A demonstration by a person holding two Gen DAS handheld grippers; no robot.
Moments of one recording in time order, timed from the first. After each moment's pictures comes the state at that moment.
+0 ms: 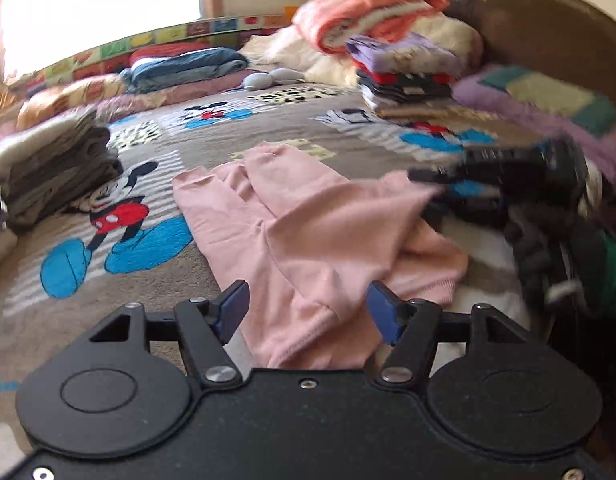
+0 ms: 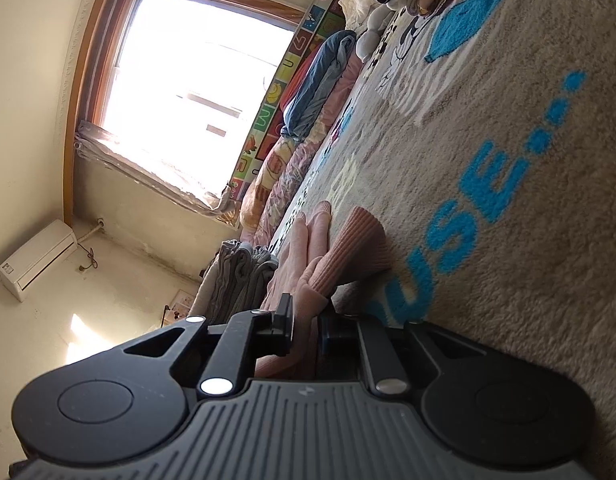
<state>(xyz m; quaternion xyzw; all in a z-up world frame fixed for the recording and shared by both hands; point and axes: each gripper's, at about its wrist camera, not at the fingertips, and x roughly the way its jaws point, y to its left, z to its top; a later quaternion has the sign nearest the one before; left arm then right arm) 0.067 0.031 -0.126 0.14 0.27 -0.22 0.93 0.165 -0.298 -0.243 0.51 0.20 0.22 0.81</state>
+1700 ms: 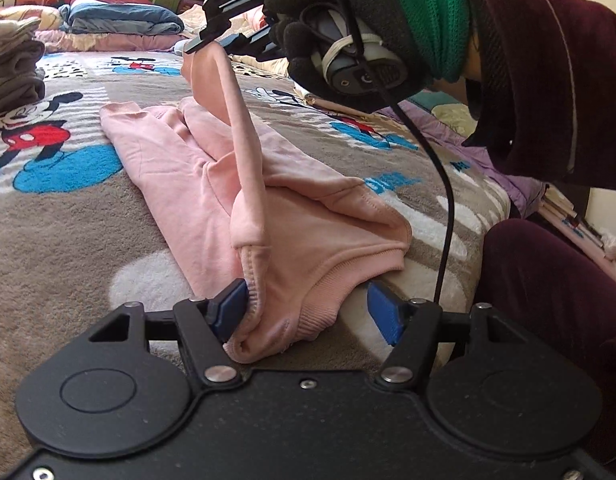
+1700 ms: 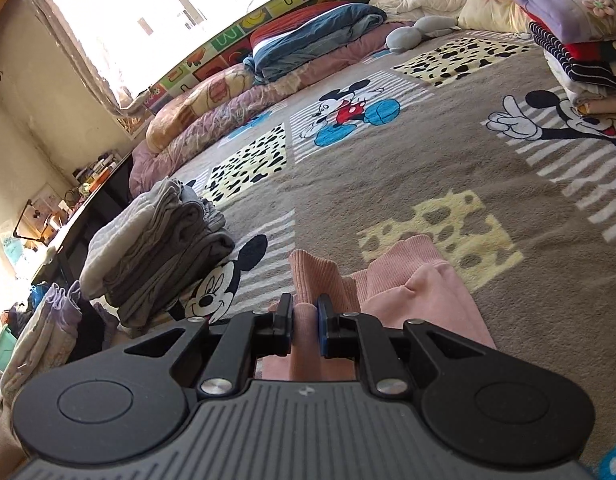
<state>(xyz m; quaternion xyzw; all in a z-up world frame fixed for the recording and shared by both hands) 0.100 0.092 -0.176 -0.04 0.31 -0.37 0.87 0.320 -0.106 -0.085 0.26 0.34 0.09 0.90</state>
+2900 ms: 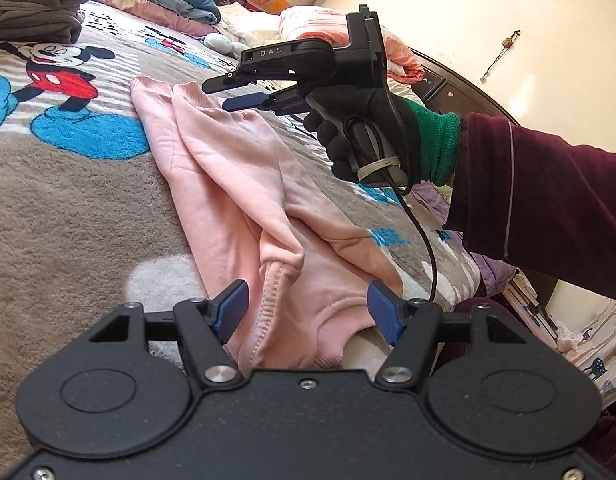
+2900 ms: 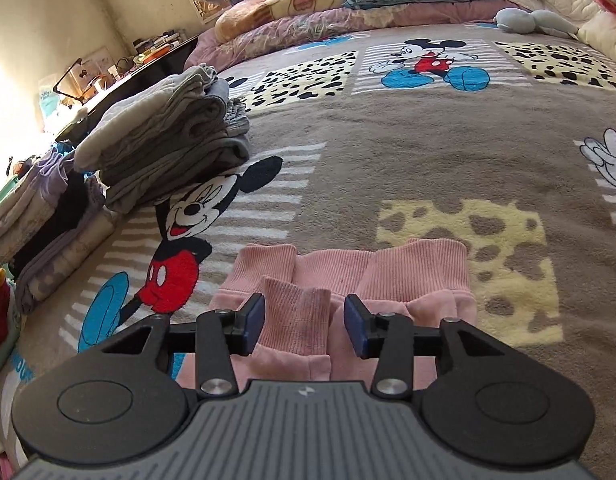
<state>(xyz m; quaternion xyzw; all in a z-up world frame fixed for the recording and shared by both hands) 0.127 0.123 -0.179 -0.18 0.32 -0.37 0.85 0.377 -0.108 -0.128 0.10 0.41 0.24 0.88</state>
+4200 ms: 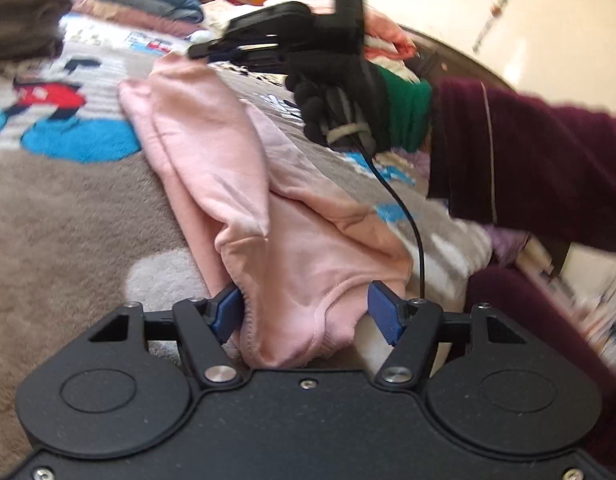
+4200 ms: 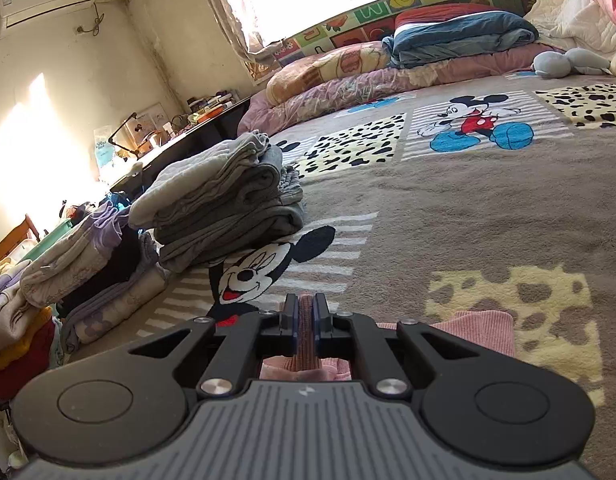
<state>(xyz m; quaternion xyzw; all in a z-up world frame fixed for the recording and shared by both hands) 0.111 0.102 -0.177 -0.08 0.31 -0.38 0.87 0.386 -0.114 -0.117 0.15 0.31 0.30 0.89</state>
